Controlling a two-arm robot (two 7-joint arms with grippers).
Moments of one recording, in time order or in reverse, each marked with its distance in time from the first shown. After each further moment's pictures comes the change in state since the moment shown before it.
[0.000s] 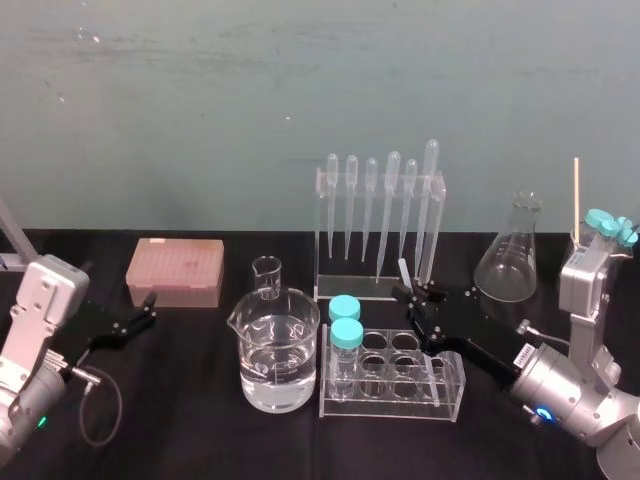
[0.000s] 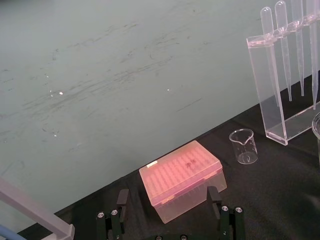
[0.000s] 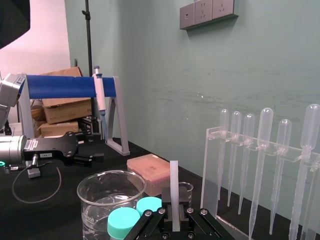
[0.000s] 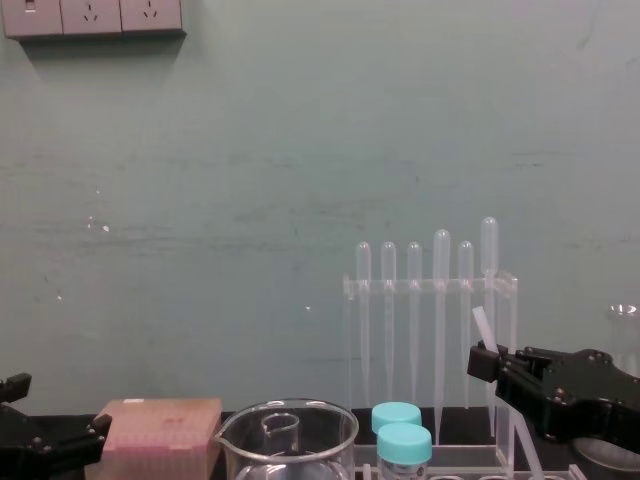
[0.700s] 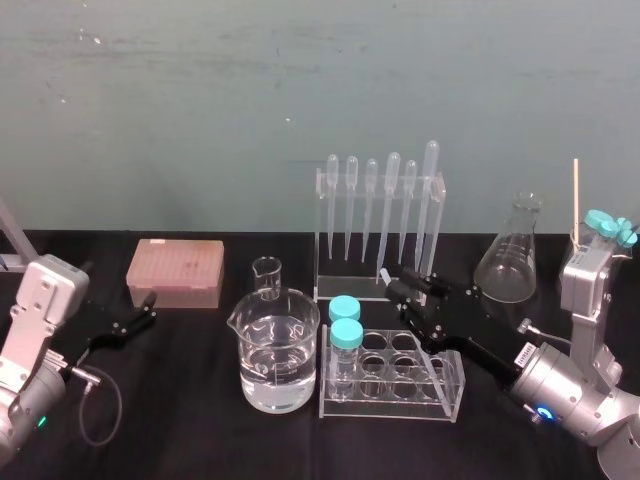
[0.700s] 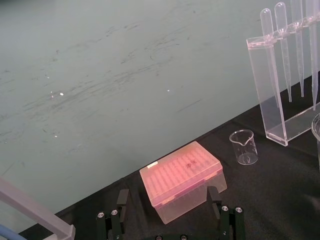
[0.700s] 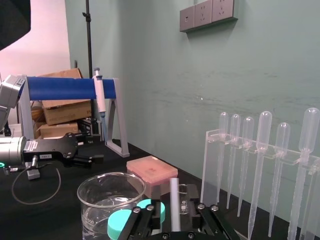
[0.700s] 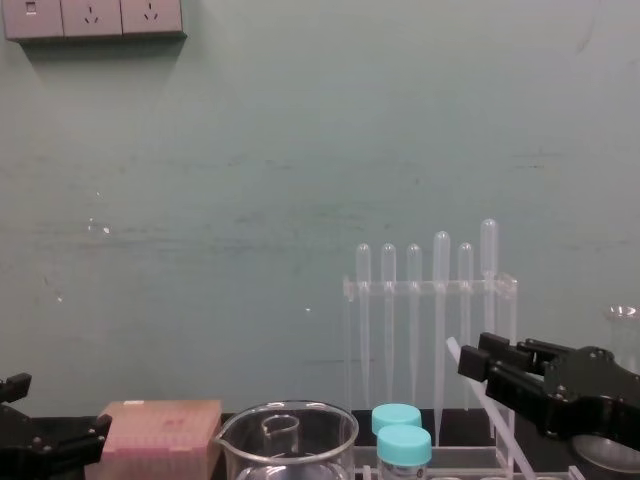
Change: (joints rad) left arm 0.000 0.000 0.000 0.000 0.000 0.000 0.000; right arm -0.001 0.001 0.002 -0.002 0.002 -0.004 0.000
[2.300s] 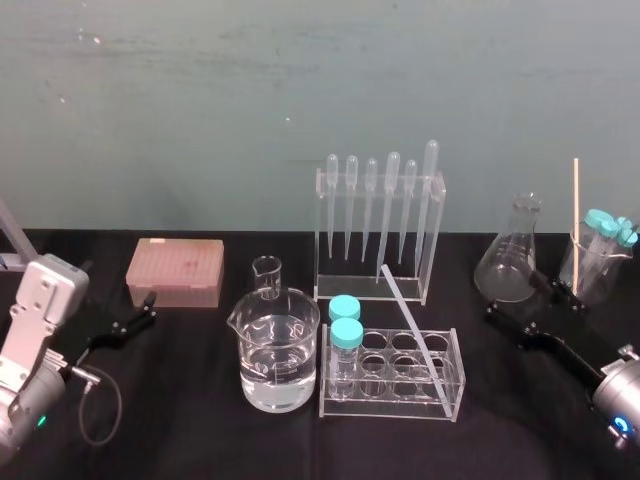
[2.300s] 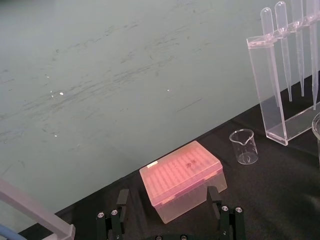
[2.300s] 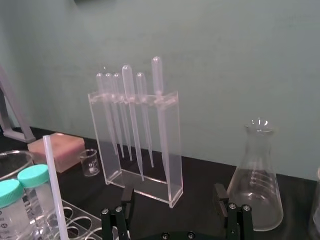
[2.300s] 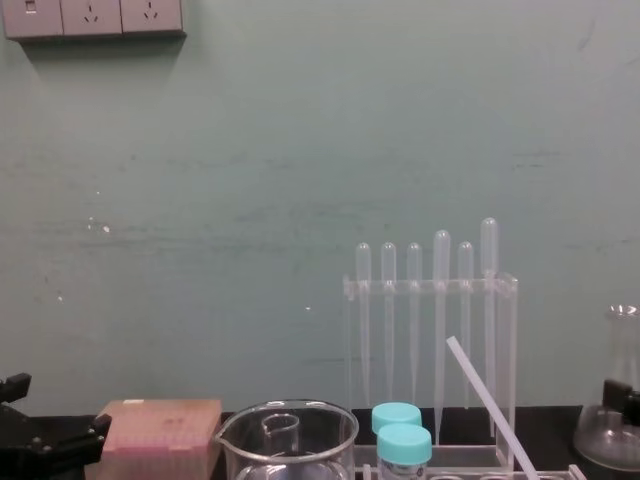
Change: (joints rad) left arm 0.000 0.000 0.000 0.000 0.000 0.000 0.000; right arm -0.162 0.040 0.198 -0.119 -0.030 0.188 -0.277
